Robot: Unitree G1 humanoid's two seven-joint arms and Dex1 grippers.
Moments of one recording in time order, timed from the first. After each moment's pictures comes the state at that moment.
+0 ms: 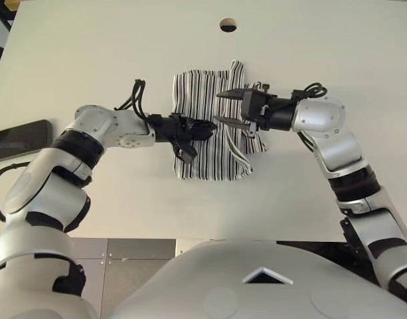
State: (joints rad) left arm -0.65 0.73 -0.86 0.69 0.90 -1.00 0.04; right arm -0.41 -0.36 0.43 0.05 -0.04 -0.03 0.87
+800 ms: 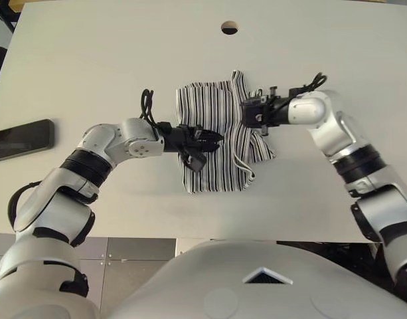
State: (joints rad) left arm -0.50 0.72 -0.76 0.48 0.63 -0.90 -0.37; right arm -0.53 -0.52 0.56 0.25 -0.43 -0.05 0.89
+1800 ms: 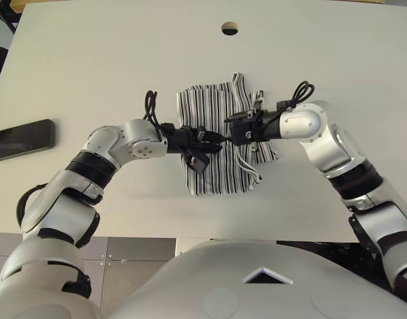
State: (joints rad) left arm -0.49 0.68 -0.74 0.49 0.64 -0.91 -0.39; right arm -0.46 -0.44 0.62 0.04 -0.39 0.04 0.97
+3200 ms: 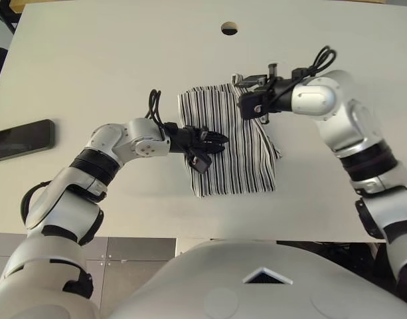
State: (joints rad) left arm -0.52 0.66 -0.74 0.53 0.65 -0.94 -0.38; right arm -0.60 -0.42 0.57 0.23 -0.55 -0.11 0.83
